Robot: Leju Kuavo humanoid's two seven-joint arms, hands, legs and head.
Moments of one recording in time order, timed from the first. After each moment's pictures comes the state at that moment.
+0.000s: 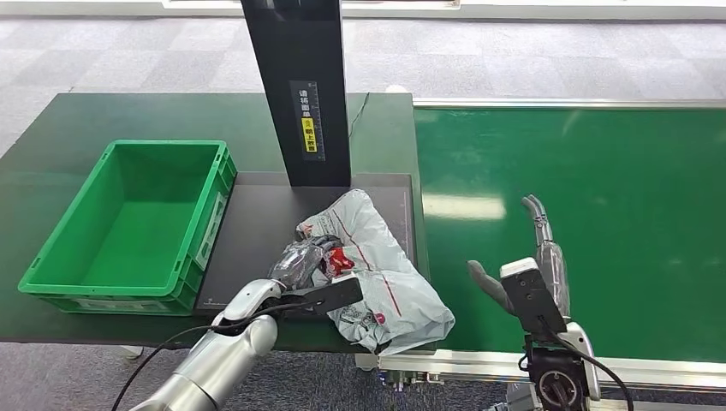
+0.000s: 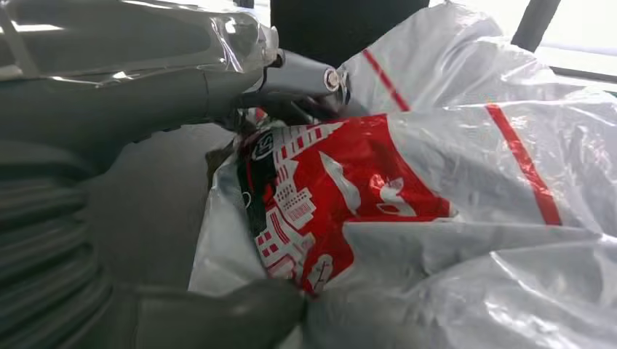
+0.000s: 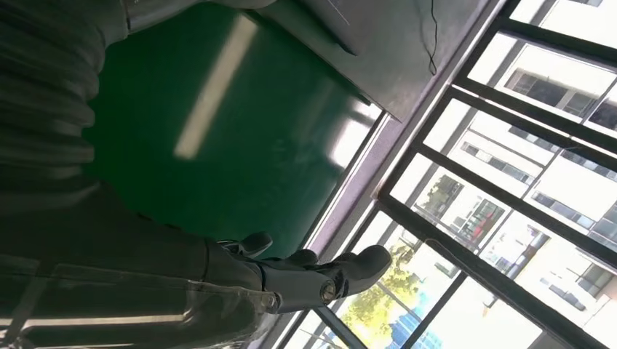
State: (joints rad) left arm -0.50 -0.10 -0.48 -0.83 -0.94 -0.11 -0.01; right arm -0.05 -0.01 0.05 -1.56 0.53 -0.15 -0.18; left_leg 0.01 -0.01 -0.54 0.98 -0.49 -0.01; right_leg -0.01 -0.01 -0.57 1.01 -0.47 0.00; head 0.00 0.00
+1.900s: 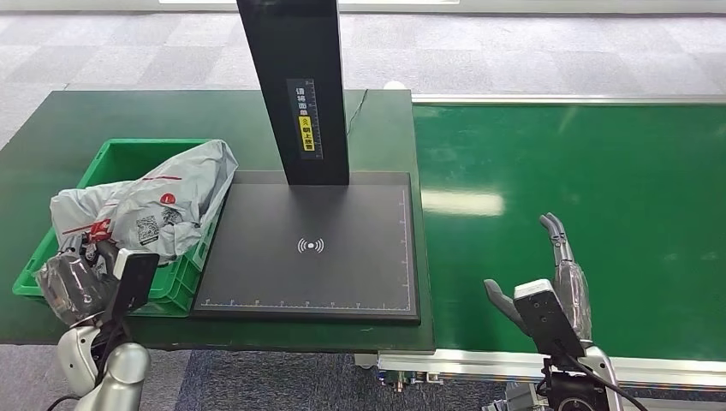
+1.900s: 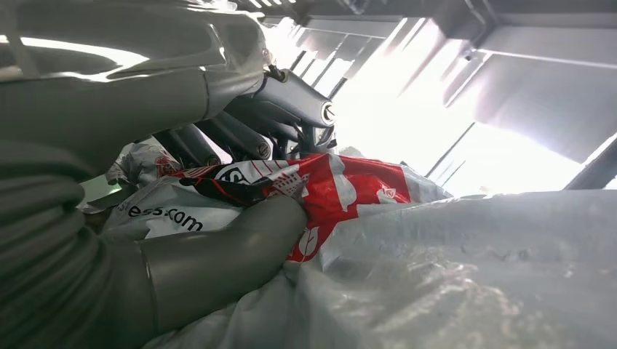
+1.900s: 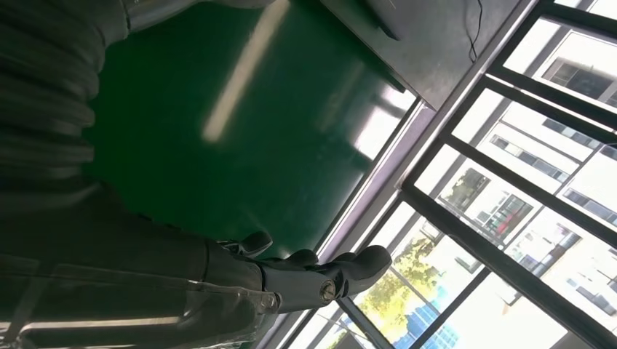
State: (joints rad) left arm -0.14 -0.03 0.22 -1.36 -0.90 0.56 -0.06; right arm 0.06 -0.01 -0.02 -1.68 0.58 -0.10 -0.17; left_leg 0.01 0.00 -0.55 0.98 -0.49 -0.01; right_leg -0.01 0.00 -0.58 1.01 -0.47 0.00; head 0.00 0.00
